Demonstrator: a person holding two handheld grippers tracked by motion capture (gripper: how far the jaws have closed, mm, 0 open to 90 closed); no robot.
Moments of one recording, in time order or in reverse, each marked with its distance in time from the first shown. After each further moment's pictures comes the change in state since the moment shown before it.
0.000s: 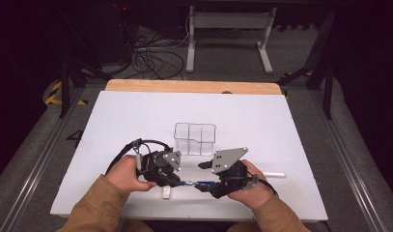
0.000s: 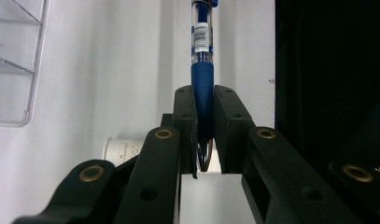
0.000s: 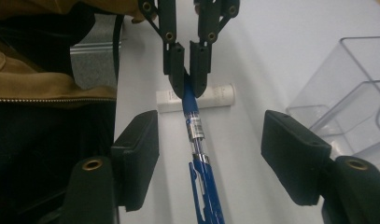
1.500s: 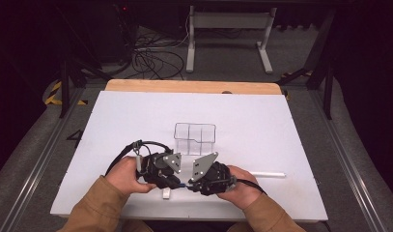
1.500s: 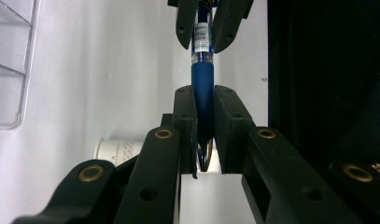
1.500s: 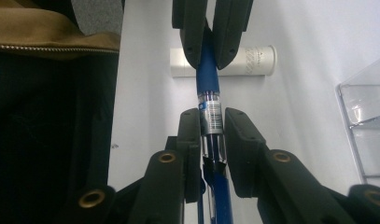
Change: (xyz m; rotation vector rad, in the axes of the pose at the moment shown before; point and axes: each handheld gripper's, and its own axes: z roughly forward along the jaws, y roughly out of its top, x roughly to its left) left arm -0.004 0.001 0.001 0.003 -0.009 0.011; right arm 0.004 0.007 0.043 0.223 0.072 -0.072
